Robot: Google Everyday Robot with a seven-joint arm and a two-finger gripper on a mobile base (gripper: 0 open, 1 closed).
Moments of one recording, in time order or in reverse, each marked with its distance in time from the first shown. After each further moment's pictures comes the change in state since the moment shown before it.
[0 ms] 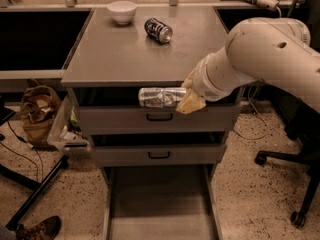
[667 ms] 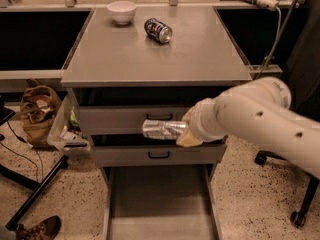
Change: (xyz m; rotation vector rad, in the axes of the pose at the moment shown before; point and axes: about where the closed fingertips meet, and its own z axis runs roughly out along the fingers) arm 0.042 0.066 0.049 0.031 0.049 0.010
